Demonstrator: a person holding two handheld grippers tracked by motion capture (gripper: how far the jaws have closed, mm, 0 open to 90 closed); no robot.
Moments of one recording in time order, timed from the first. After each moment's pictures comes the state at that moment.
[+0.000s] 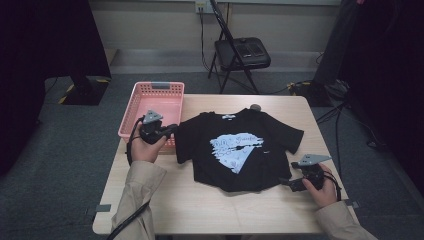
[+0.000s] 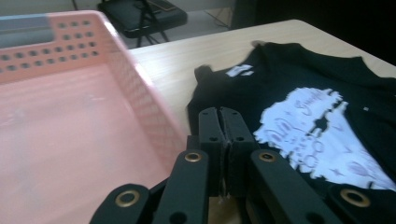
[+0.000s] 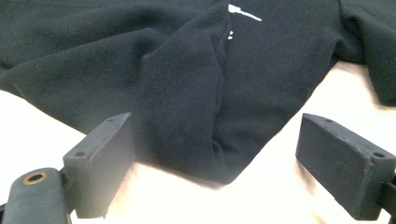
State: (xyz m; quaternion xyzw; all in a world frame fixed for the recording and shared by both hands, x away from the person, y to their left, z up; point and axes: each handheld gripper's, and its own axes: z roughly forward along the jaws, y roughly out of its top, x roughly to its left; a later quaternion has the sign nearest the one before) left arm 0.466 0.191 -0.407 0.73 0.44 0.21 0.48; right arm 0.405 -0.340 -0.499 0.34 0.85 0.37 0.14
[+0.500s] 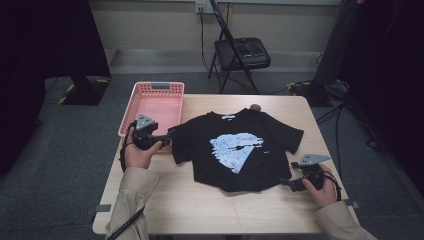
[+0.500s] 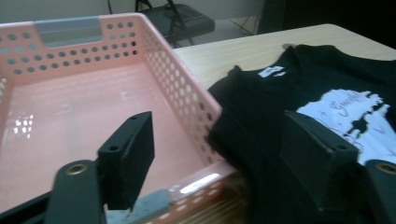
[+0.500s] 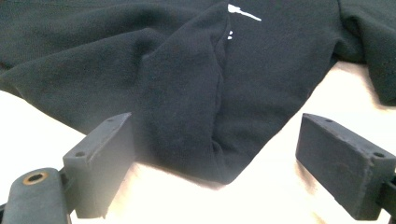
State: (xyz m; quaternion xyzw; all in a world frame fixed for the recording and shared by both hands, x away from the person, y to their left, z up) left arm 0.452 0.202 -0.418 0.71 0.45 0.25 0.47; right arm 0.405 -0.340 -0.499 0.34 0.85 0.37 0.14
